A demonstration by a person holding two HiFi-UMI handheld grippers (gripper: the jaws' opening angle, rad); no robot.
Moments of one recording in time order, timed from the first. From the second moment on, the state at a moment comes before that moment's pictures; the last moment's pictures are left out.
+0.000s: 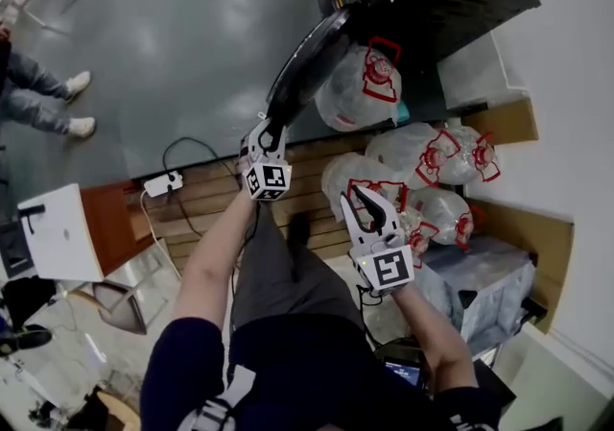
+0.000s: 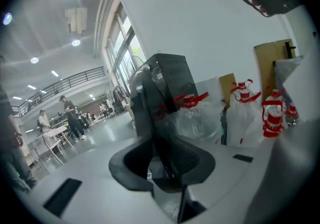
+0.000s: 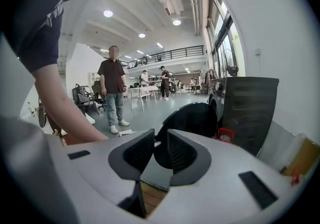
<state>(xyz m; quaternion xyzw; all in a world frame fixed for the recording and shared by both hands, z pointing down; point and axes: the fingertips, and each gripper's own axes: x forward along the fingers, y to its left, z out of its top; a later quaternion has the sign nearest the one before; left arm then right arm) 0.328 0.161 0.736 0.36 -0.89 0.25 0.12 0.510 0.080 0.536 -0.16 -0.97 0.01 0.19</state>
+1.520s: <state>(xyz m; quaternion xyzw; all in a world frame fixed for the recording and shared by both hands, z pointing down) 0.080 0.267 0.752 0.41 -0.86 0.21 0.23 0.265 0.172 0.502 -0.20 -0.96 0.02 0.21</state>
